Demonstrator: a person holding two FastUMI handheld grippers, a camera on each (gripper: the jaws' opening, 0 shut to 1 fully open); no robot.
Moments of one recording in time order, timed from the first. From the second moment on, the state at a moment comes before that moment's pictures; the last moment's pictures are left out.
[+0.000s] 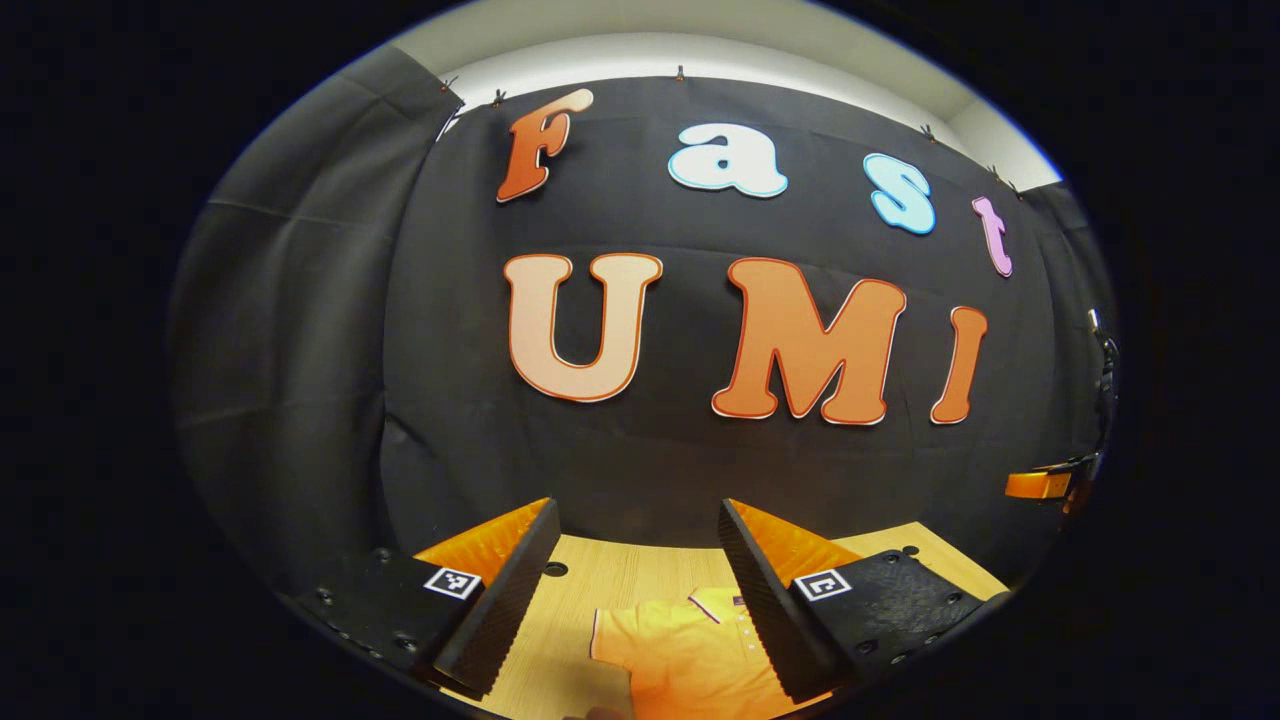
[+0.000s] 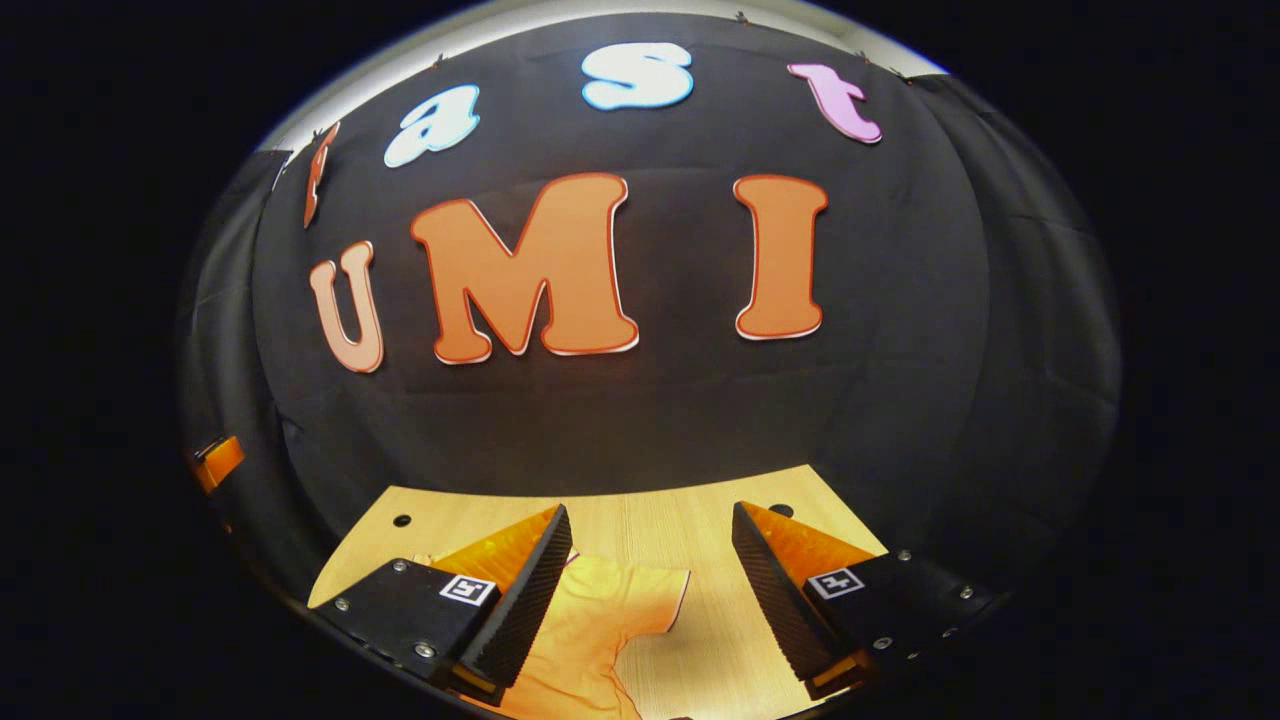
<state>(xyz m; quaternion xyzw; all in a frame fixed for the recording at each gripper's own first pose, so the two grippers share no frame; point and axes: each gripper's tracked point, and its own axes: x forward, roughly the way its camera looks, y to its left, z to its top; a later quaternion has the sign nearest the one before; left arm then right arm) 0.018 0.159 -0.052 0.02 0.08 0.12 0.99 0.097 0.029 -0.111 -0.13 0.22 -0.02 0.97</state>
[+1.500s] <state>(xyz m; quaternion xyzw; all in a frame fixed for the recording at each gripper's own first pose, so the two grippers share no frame) 0.030 0.232 -0.159 0.03 0.20 0.17 0.96 0.153 -0.088 -0.444 -0.16 0.65 -0.12 0.73</state>
